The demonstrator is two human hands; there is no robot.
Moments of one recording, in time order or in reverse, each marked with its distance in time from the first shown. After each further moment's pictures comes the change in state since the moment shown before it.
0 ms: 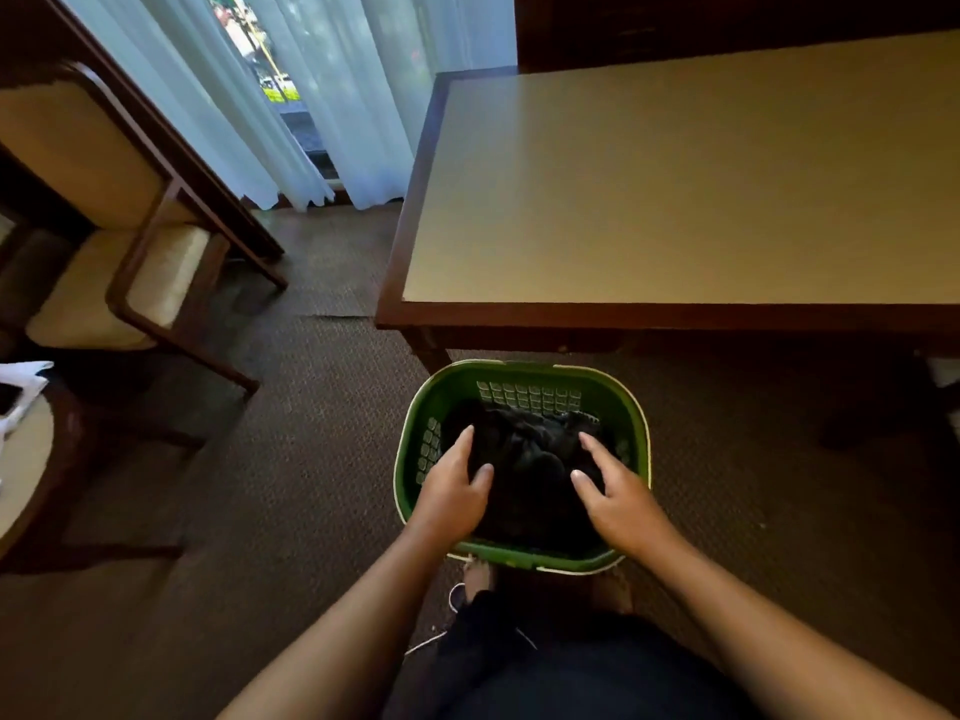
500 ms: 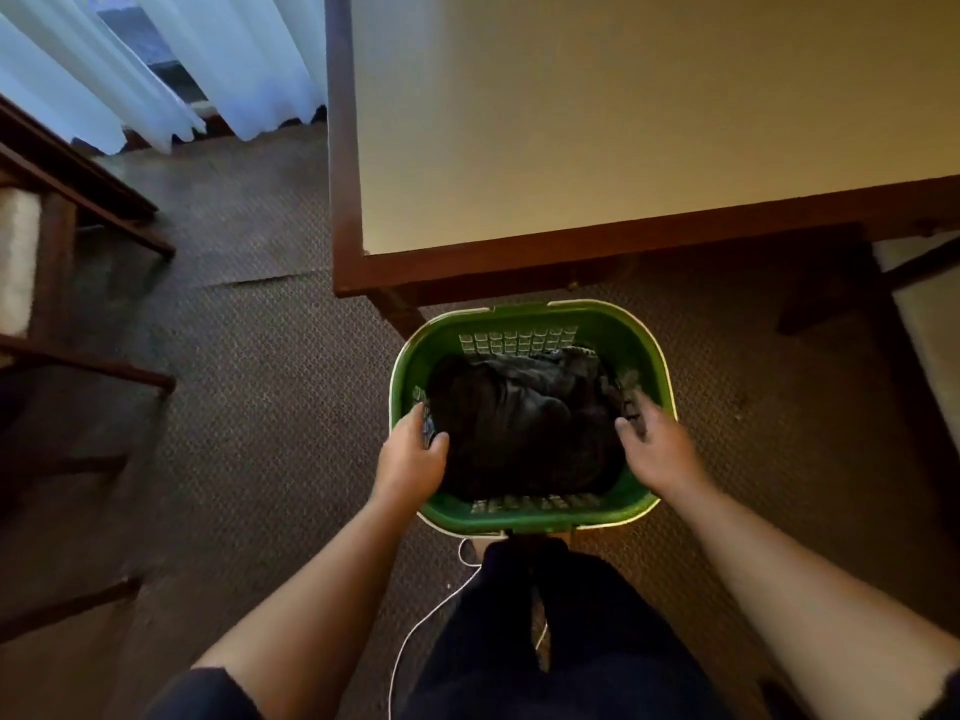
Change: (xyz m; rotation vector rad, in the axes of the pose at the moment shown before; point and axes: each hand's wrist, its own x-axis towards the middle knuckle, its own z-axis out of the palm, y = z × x) left_hand 0.104 -0.095 -0.048 0.170 -0.118 -0.109; right_hand 0.063 0.049 0.060 -0.117 0.269 0.423
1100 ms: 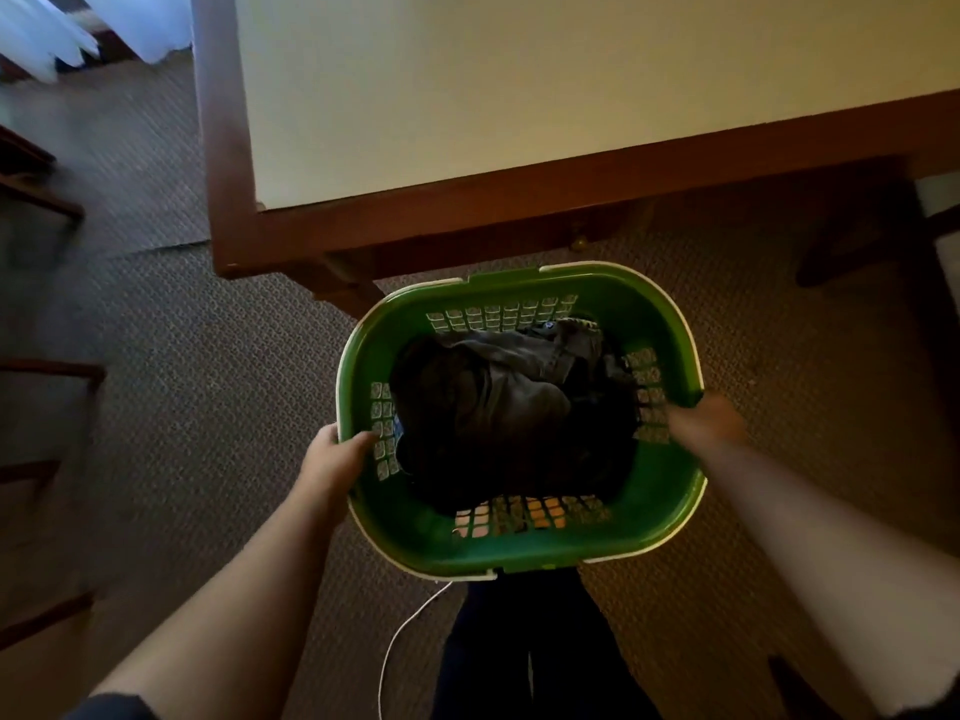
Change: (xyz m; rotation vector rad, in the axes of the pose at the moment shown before) left_hand 0.121 -0.081 0.030 -0.444 -0.019 -0.466; right_hand 0.115 0.060 0.017 0.063 0.107 0.542
